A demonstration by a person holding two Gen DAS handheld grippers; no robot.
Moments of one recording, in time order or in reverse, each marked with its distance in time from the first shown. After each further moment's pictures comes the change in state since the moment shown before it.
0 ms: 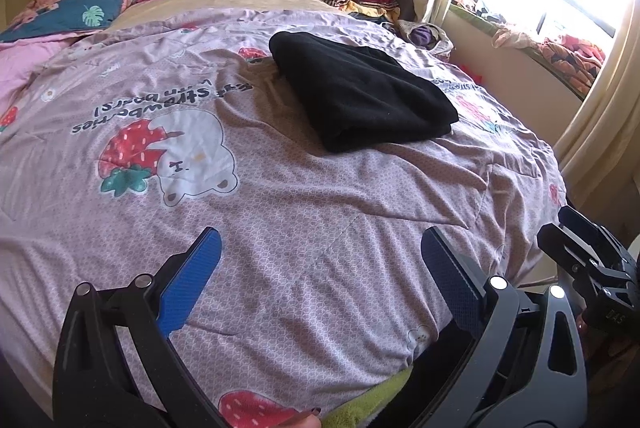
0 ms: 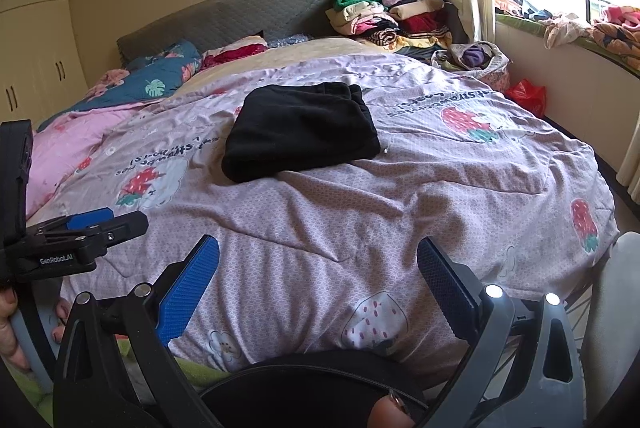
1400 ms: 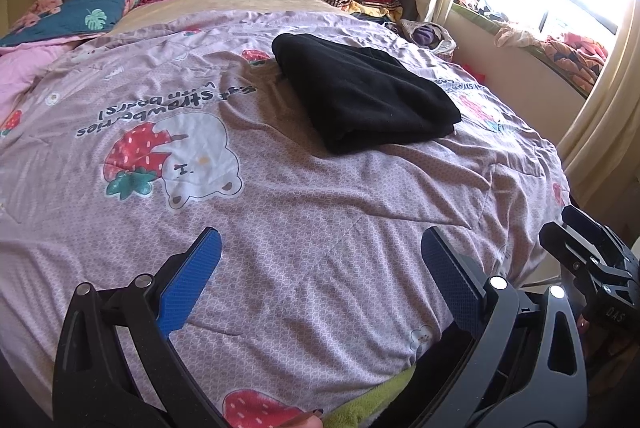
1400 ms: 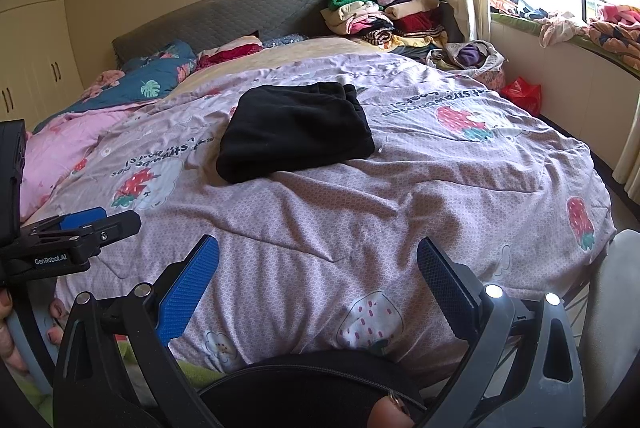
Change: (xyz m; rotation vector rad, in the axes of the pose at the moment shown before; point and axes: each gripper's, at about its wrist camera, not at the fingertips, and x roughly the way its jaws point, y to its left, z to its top) left arm -0.002 0.000 0.003 0.002 0.000 0.012; right arm 0.003 -0.004 0.001 0.005 0.000 -0.015
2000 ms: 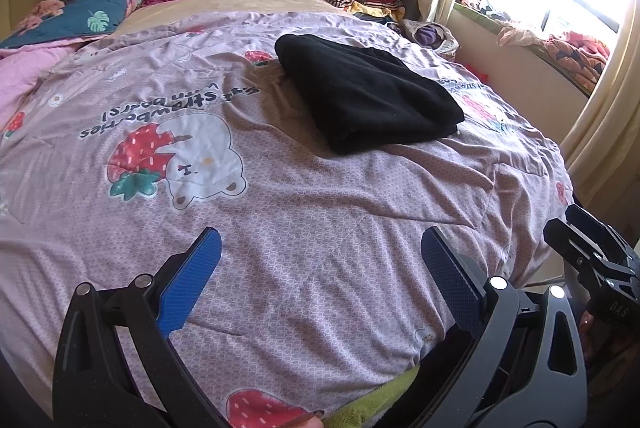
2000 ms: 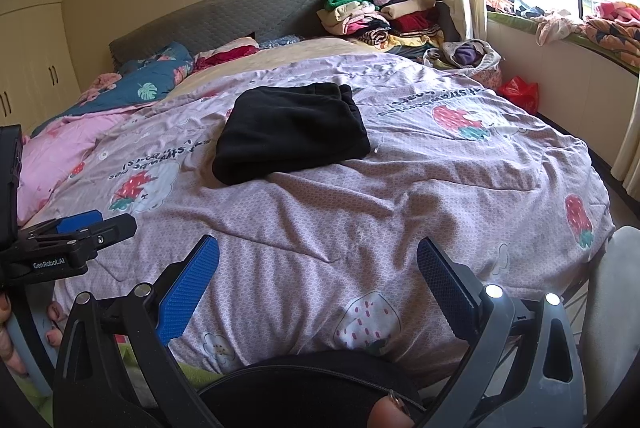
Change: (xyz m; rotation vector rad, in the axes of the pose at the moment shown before) left arm 0.000 0.003 0.000 -0.002 -0.003 0.014; right arm 0.000 -0.003 0.000 0.011 -0.003 -0.004
